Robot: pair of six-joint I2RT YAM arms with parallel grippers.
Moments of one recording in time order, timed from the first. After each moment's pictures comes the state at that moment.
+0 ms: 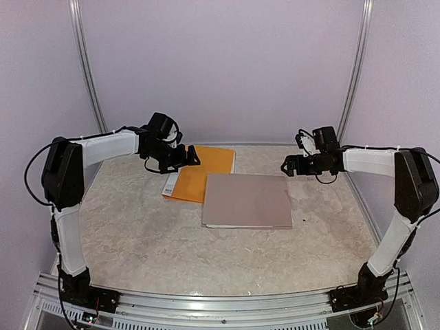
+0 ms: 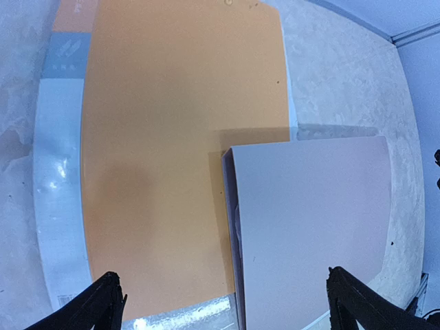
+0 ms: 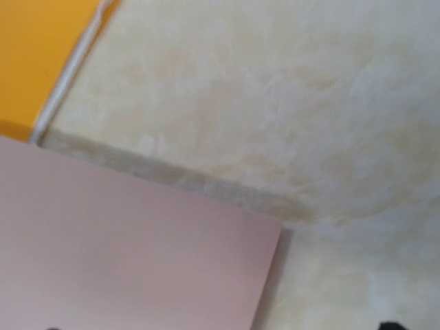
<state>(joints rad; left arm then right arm) -0.45 2.07 1.68 -0.52 0.27 -0.49 0.27 1.75 1.17 -0.17 -0.19 0.14</state>
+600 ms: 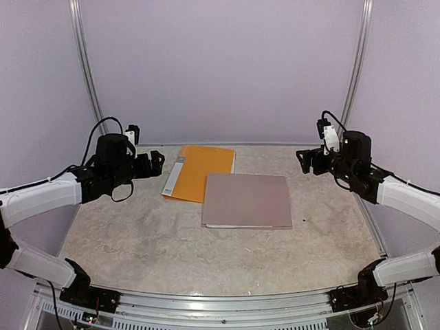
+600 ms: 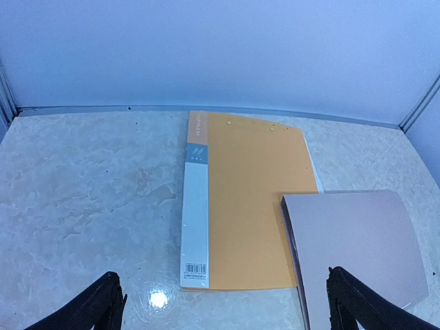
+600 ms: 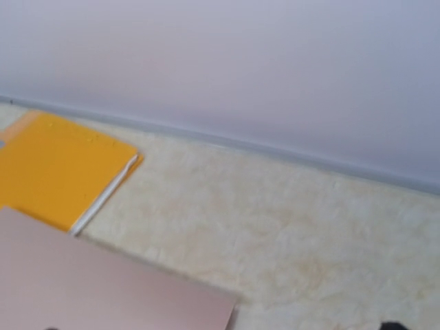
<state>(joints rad) -0.54 1.29 0.87 -0.02 -0.26 -0.34 0.38 1.19 0.81 0.10 0.07 -0.01</state>
